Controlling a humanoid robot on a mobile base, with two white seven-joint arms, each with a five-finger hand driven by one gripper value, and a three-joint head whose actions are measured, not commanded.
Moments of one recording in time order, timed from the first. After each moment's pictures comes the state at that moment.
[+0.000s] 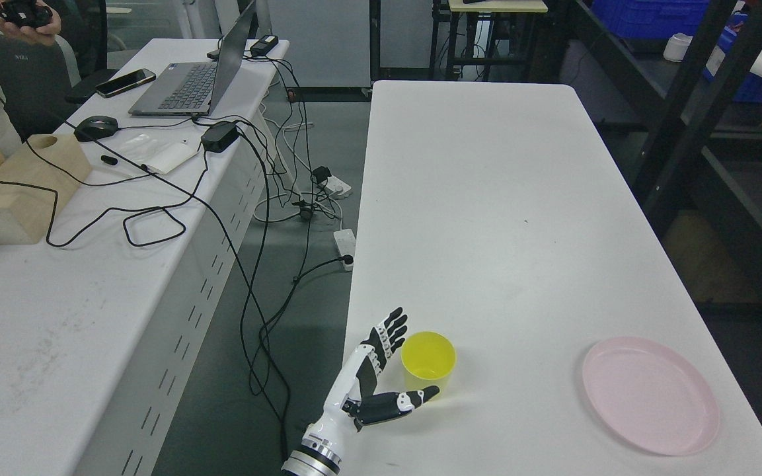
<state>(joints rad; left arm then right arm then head) -0.10 0.00 -0.38 -1.54 0.20 -0.17 -0.03 0.00 0.00 0.16 -0.24 0.05 0.11 0.09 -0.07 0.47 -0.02</state>
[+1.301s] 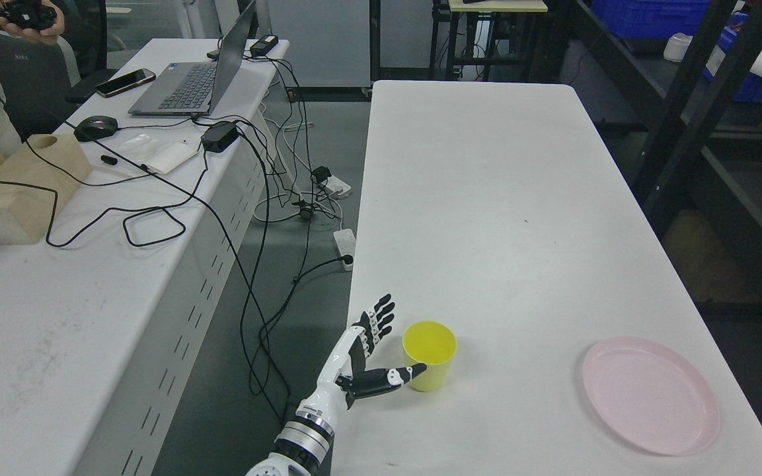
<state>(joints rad) -0.19 0.00 -0.34 -1.50 0.20 -0.04 -0.03 0.00 0.00 0.16 -0.24 0.05 0.11 0.09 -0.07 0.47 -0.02</state>
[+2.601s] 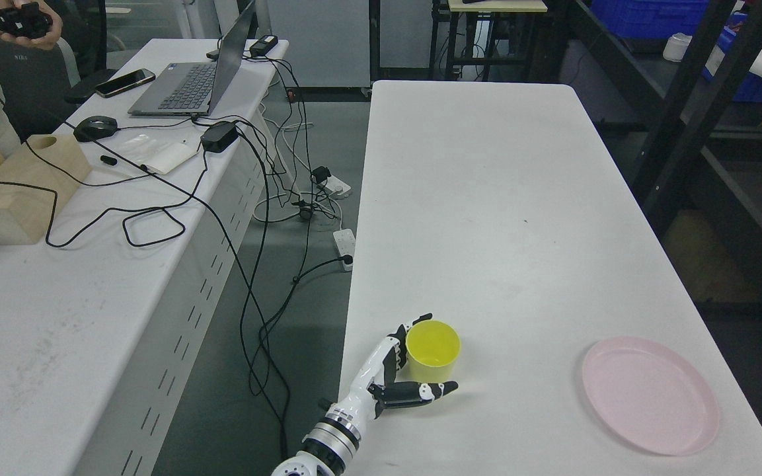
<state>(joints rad) -0.24 0.00 -0.44 -1.44 0.20 0.00 -0.03 0.00 0.00 0.16 -0.24 0.05 0.10 0.09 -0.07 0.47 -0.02</state>
